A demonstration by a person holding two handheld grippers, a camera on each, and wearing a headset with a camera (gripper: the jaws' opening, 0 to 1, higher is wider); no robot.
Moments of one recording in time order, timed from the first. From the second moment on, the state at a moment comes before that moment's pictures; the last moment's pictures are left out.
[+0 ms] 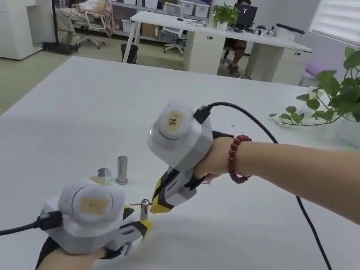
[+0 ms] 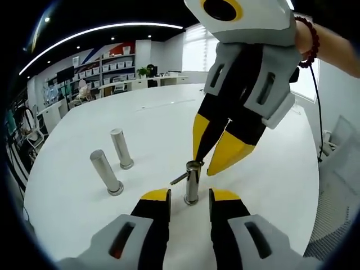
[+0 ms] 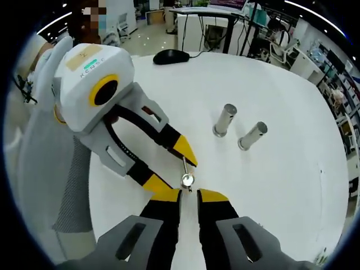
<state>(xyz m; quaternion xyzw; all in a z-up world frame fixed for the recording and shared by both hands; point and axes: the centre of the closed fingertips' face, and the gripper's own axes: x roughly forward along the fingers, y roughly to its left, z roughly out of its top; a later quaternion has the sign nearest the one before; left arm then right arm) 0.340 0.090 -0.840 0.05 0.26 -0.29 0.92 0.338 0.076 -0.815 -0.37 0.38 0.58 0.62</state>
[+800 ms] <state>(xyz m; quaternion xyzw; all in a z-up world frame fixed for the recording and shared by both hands) 0.314 0.119 -0.799 0.05 0.20 -0.32 0.92 0.373 0.128 -0.781 -0.21 0.33 0.57 0.72</state>
